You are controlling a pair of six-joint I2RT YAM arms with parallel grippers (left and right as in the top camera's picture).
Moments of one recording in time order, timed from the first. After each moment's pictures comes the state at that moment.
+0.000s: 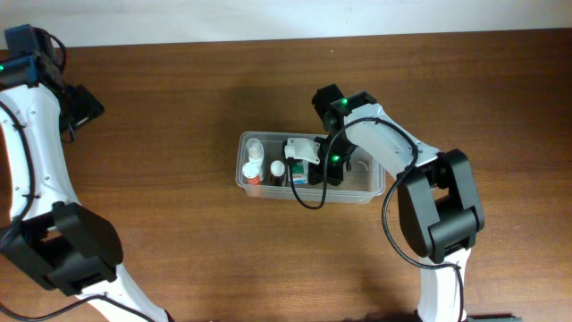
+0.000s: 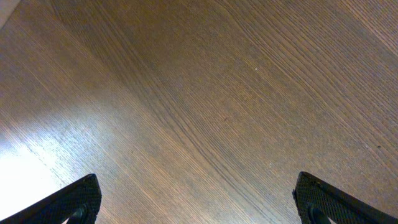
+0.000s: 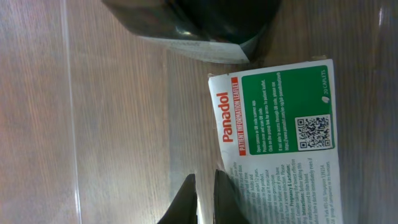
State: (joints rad) left arm 0.32 2.03 2.07 -1.32 -0.29 -0.39; right arm 0.38 2.14 1.61 -1.08 -0.42 -1.05
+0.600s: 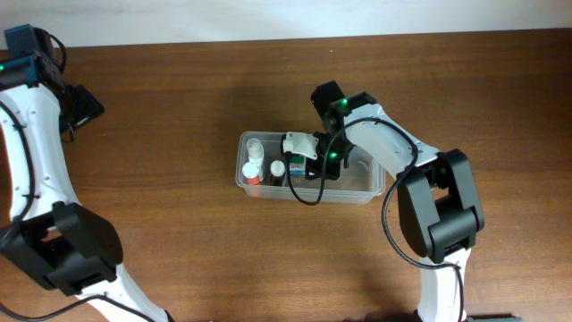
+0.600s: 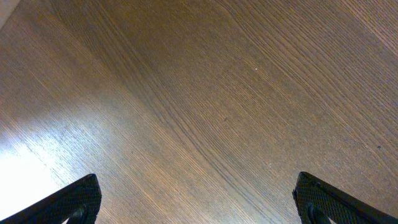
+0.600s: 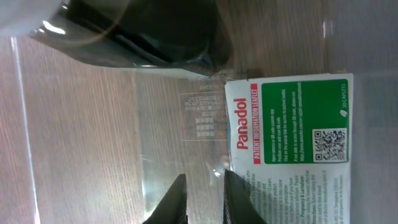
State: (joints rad) left arm 0.32 2.03 2.07 -1.32 -0.29 -0.39; right arm 0.38 2.14 1.61 -1.01 -0.40 -0.99
